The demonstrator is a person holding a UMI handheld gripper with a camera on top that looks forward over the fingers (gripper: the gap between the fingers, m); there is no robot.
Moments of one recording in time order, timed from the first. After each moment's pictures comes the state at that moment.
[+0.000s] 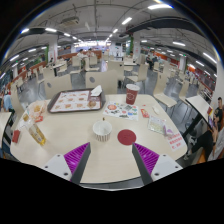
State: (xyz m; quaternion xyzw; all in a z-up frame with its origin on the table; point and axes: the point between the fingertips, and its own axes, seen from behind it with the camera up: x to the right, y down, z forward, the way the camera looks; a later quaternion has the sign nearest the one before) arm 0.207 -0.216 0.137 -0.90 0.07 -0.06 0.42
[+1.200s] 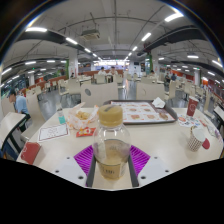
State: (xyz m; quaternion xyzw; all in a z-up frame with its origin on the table) arm -0.141 -0.053 0.050 -0.85 0.00 0.02 0.53
